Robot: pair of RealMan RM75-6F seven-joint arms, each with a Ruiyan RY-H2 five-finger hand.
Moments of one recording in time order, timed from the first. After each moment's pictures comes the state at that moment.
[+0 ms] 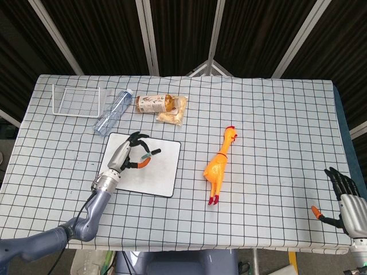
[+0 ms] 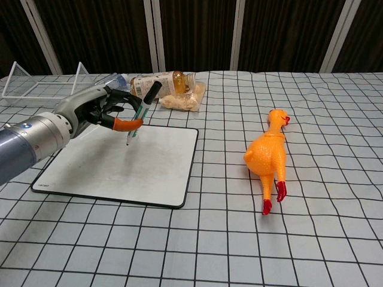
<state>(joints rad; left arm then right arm) -0.66 -1.79 -0.33 -1.20 1.22 0.90 -0.46 0.05 -1.03 0.04 -1.65 -1.48 1.42 0.29</state>
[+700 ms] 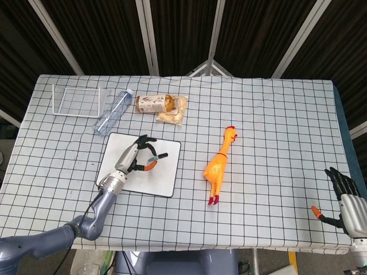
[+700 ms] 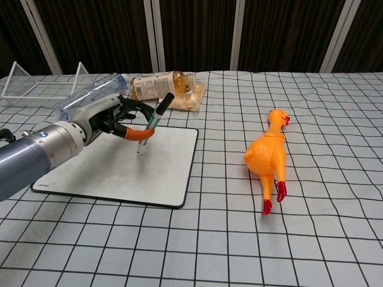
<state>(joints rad) -0.70 -1.84 -0.30 -1.11 1.26 0.88 -0.53 0.05 -1.03 0.04 -1.65 -1.47 1.42 0.29</state>
